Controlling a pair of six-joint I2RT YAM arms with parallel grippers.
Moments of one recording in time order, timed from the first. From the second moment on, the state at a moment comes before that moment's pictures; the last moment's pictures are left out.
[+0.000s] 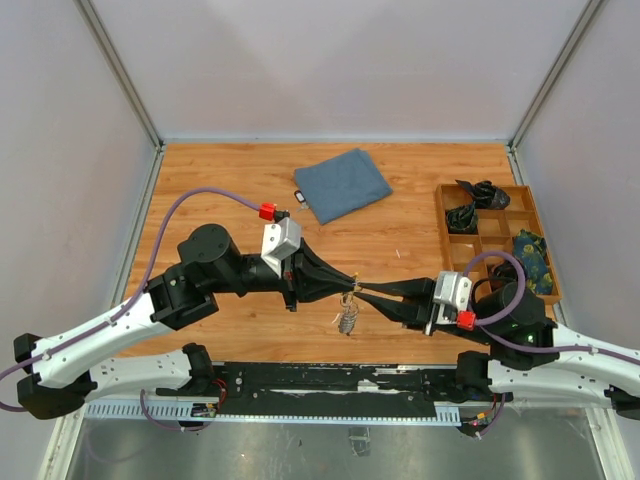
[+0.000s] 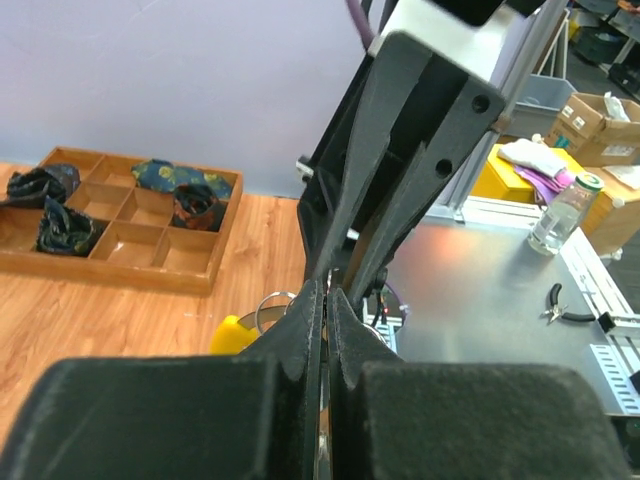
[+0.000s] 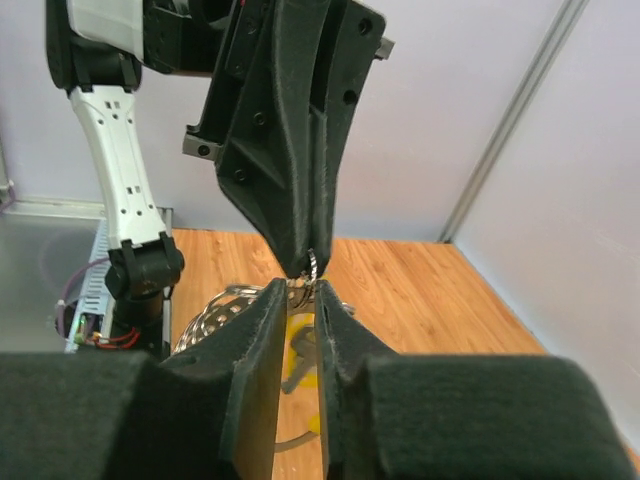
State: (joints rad) left arm -1.10 0.91 1.05 -0.02 0.44 -0.18; right arm 1.35 0.55 0.72 0.14 -0.02 -0.28
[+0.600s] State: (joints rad) left arm -1.10 1.06 1.35 -0.52 0.30 -0.04; right arm 1.35 0.69 1.15 -0.51 0.11 -0.25
